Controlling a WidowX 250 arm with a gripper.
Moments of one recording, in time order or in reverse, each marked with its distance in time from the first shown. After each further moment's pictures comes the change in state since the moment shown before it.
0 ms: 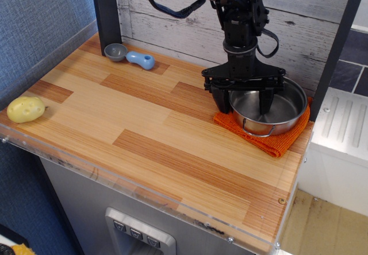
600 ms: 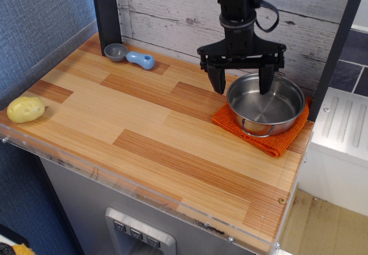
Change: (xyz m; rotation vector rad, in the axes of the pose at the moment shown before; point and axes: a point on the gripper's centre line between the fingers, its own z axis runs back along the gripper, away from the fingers) arm 0.006 -0.003 0.041 -0.021 -0.053 0.002
